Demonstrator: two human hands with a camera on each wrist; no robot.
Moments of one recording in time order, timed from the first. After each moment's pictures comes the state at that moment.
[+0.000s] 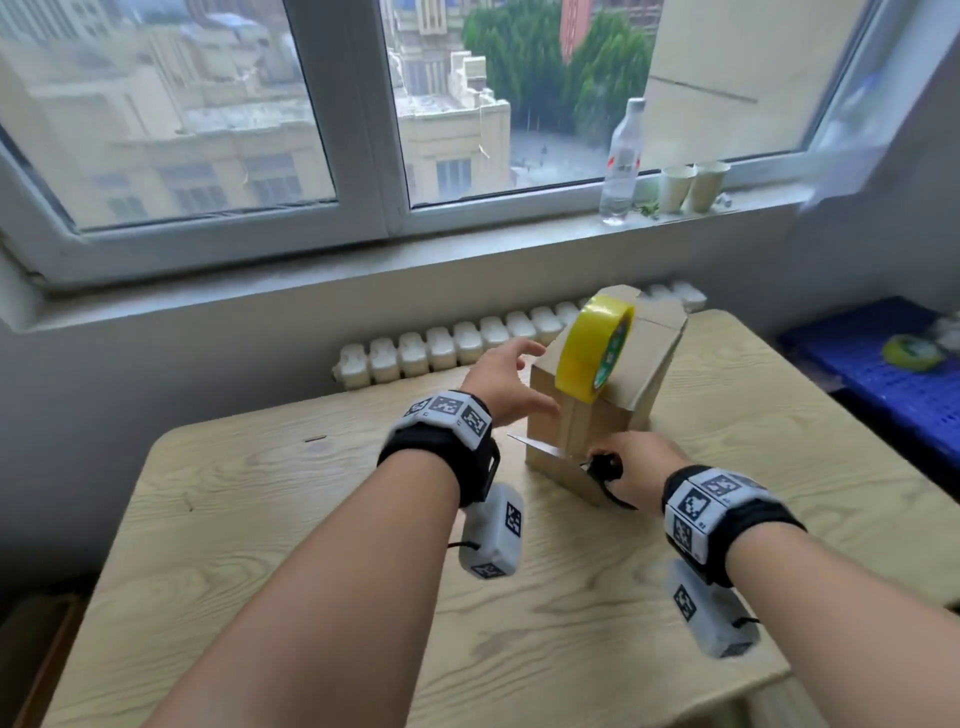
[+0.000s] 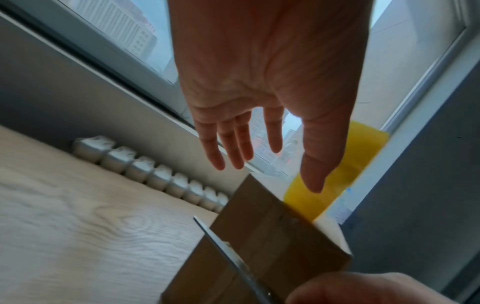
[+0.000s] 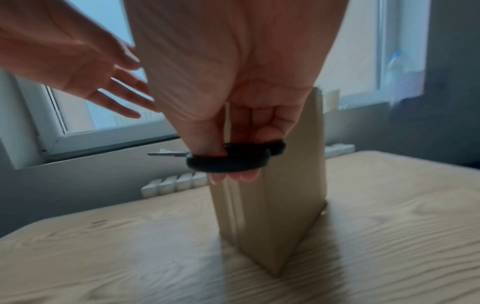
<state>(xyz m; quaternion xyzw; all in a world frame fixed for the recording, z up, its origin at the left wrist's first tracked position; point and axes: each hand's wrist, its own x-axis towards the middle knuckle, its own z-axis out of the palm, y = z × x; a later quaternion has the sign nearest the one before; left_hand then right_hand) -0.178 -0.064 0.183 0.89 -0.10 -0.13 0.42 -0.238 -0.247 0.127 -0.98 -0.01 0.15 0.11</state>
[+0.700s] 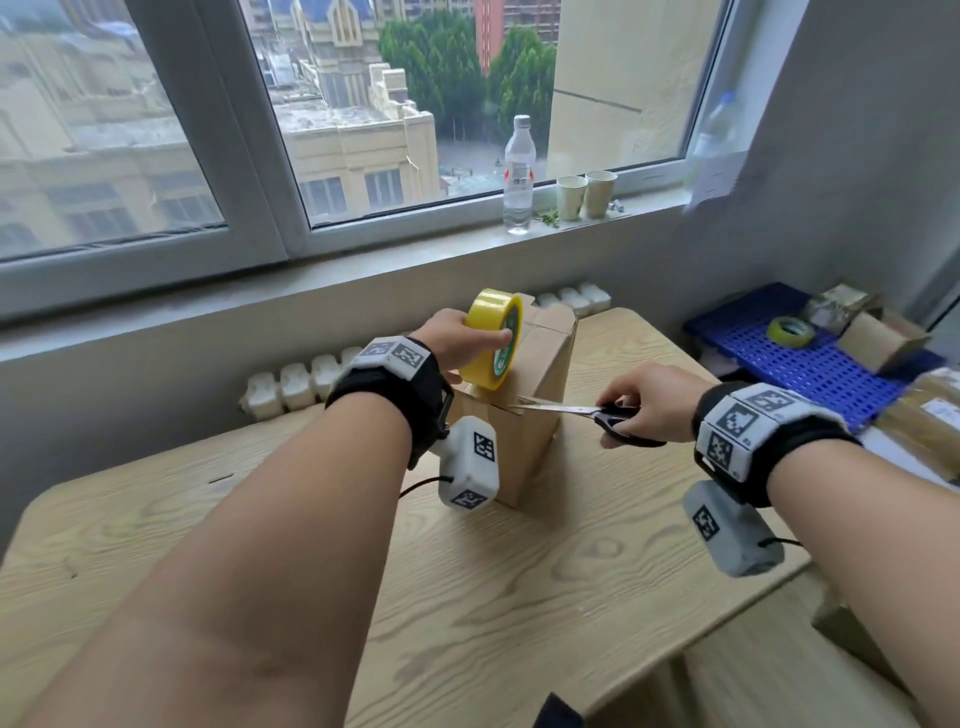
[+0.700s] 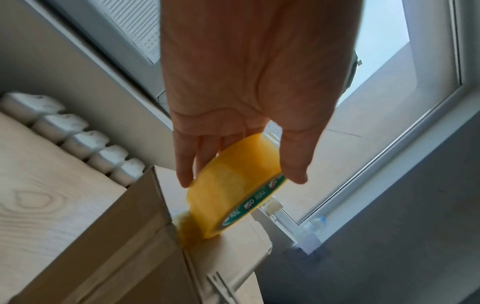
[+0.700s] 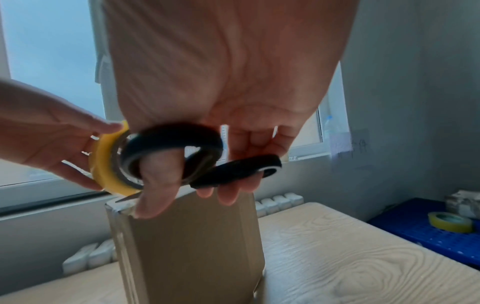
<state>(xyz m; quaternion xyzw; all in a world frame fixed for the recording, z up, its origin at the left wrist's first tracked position) -0.144 -0.141 0.225 0.87 -0.07 -0.20 0.45 -0.253 -0.358 0.210 -0.97 0.06 0.12 0.19</state>
